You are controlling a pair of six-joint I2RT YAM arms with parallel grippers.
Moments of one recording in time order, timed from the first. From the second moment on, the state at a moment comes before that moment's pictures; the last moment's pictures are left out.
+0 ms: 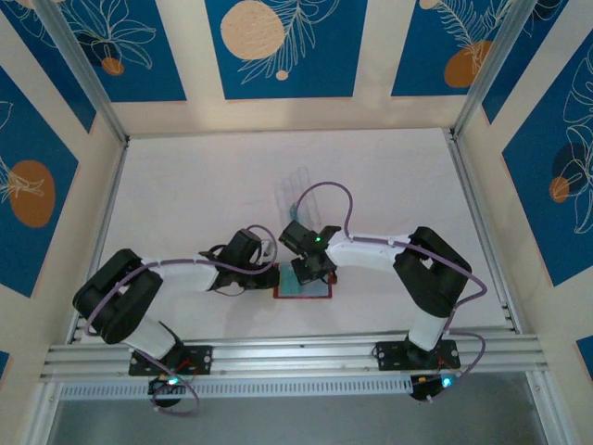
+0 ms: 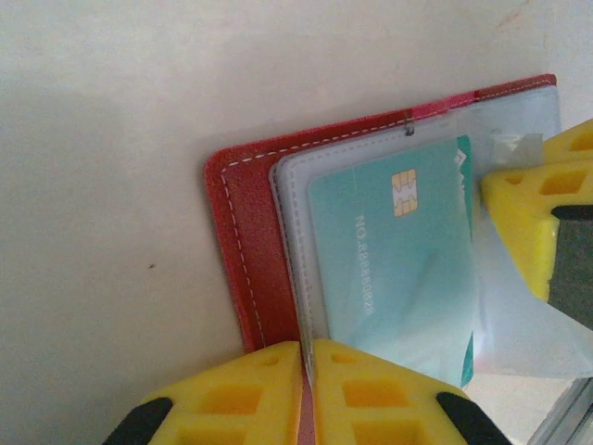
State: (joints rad) left arm -0.72 1.52 0.57 -0.03 0.38 -0.68; right arm 0.92 1.75 1.05 -0.67 0.10 0.52
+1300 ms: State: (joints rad) left arm -0.76 1.54 0.55 0.06 0.36 -0.78; right arm 0.90 1.80 1.19 -0.68 -0.07 0.58
